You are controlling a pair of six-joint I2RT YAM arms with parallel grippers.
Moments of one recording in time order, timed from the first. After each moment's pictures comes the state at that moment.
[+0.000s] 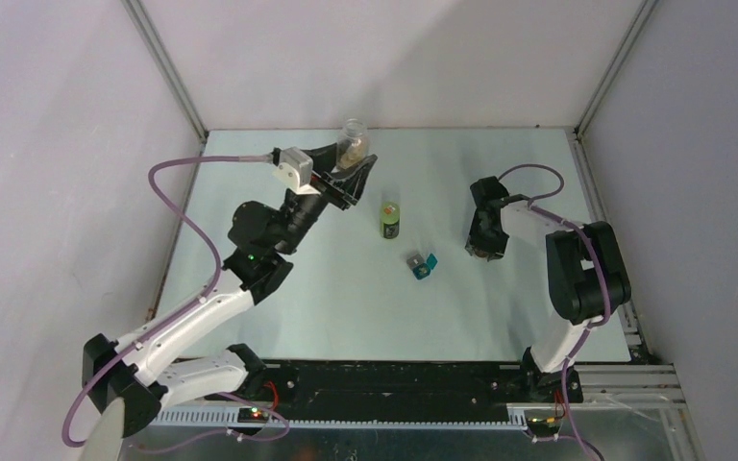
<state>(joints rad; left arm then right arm) -0.74 1.05 0.90 0.63 -0.01 -0.03 0.27 1.74 1.06 -0.57 0.19 0.55</state>
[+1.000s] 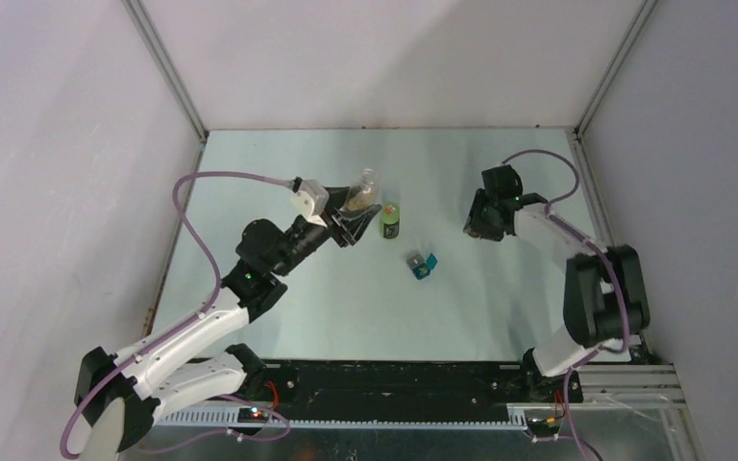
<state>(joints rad) -0.72 0.95 0.69 0.54 0.15 -0.08 0.26 1.63 1.05 -0.47 0.09 0.54</state>
